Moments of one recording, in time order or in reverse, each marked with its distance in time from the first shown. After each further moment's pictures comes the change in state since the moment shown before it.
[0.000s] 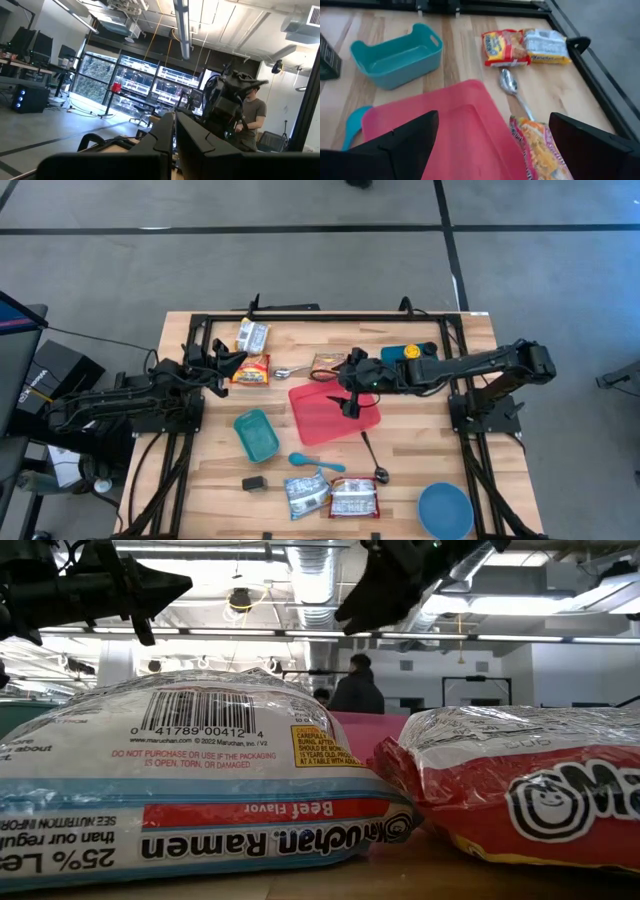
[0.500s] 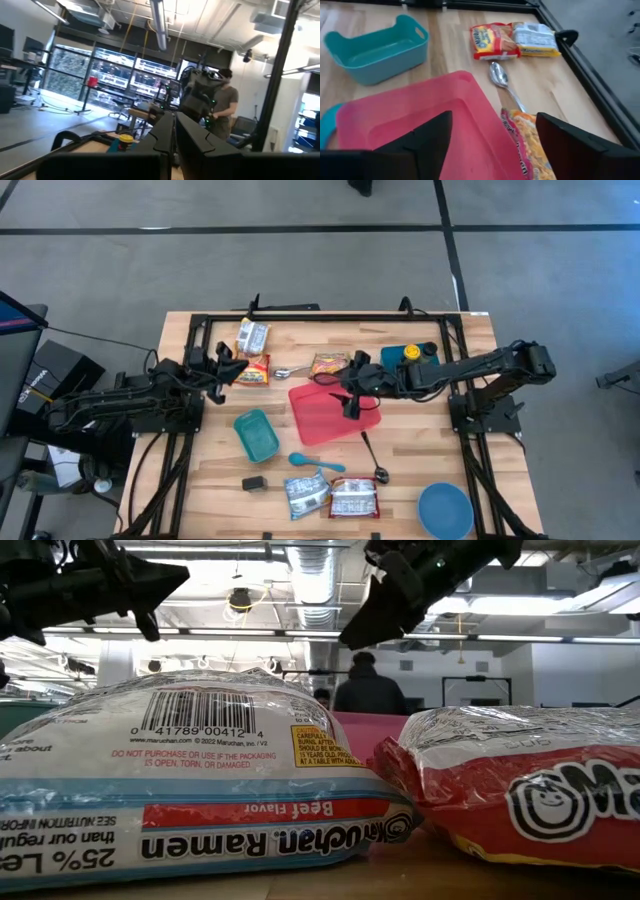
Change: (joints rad) left arm 0.000 0.000 0.000 0.001 0.154 0.001; right arm 0.003 0.000 -0.090 0.100 0.064 0.007
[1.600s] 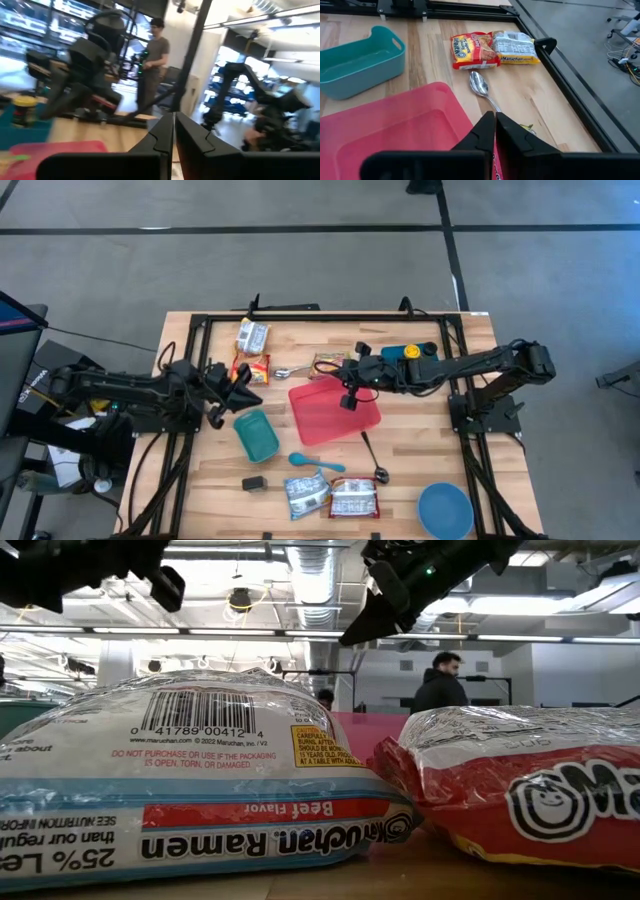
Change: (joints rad) left arm -0.324 0.206 0.201 -0.155 0.141 -0.002; right arm -0.053 0.000 -0.001 0.054 0.020 -0.033
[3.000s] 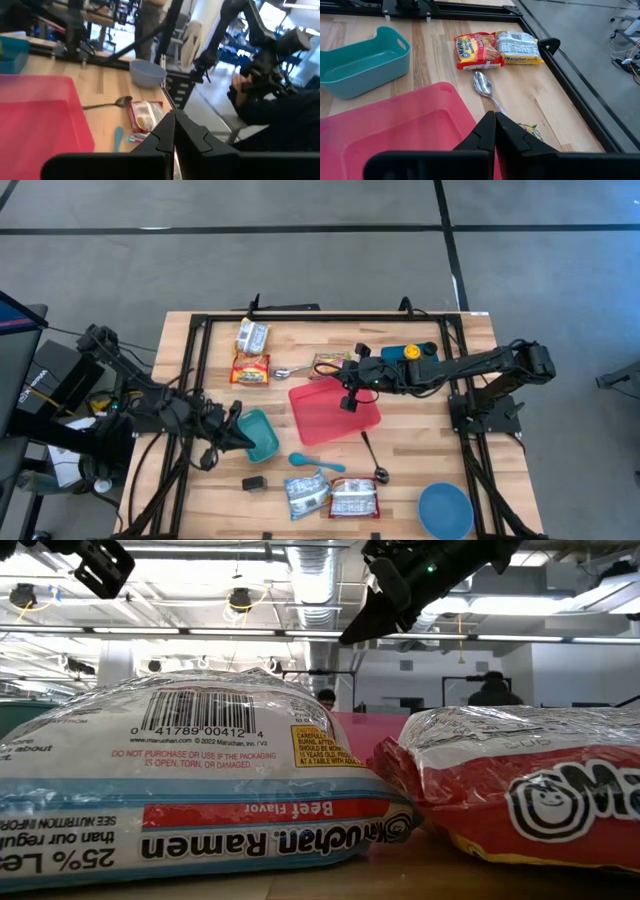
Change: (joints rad) left arm -0.675 0.071 0.114 -0.362 -0.630 0.013; right arm 0.009 0.000 0.000 -0.002 -0.002 0.008
